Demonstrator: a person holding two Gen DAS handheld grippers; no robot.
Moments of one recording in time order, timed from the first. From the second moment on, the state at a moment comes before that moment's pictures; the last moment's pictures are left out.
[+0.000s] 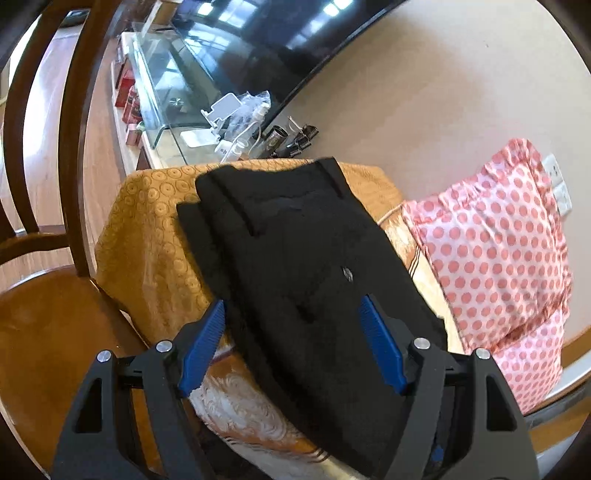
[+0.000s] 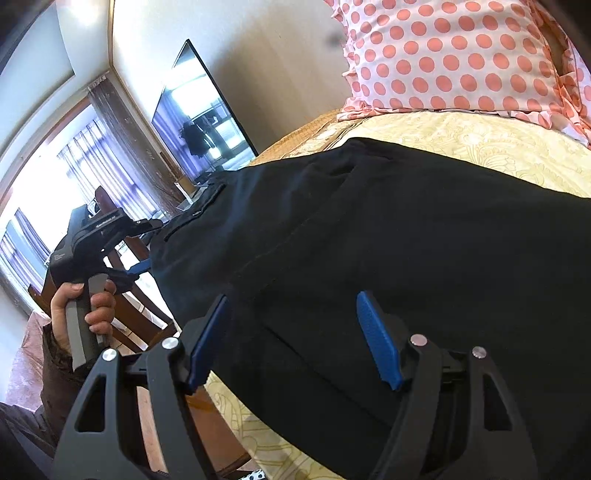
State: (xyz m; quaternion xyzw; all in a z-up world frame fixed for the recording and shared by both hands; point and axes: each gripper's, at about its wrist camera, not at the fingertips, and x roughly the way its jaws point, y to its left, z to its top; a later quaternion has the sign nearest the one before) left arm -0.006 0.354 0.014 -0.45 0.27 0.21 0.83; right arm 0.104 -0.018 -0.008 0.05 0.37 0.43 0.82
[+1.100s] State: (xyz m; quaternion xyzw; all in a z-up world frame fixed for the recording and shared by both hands) left arm 0.079 -0.078 0.037 0.01 0.39 -0.30 0.87; right arm 0.032 -0.325 -0.007 0.26 0.28 0.17 0.91
